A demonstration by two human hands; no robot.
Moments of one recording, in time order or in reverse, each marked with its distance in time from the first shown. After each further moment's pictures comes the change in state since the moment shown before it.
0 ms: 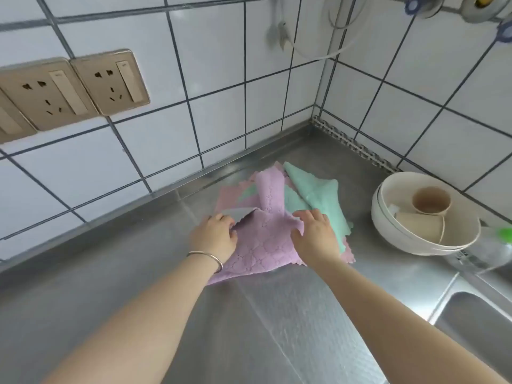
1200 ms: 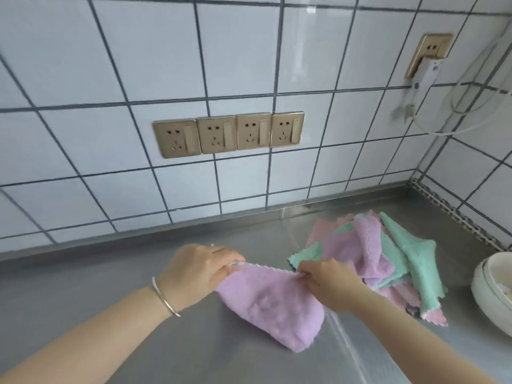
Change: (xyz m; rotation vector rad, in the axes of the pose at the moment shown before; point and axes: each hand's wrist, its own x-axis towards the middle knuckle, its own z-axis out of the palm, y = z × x) left_hand -0.196 -0.133 -0.160 0.011 0.417 0.429; right_hand -0.090 -0.156 -0.017 -0.275 -0.364 -0.616
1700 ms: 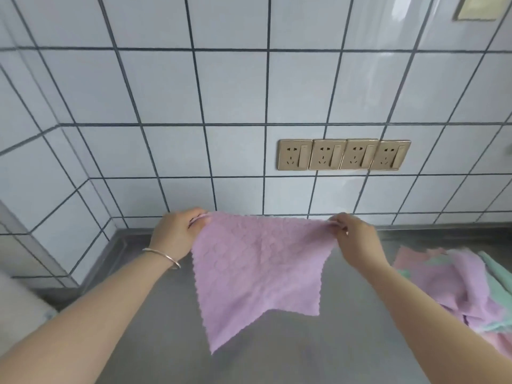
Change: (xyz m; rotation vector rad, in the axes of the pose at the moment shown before) left_hand -0.150 -0.114 -0.155 -0.013 0.258 -0.815; right_hand 0.066 -0.171 -0.017 0.409 0.469 0.021
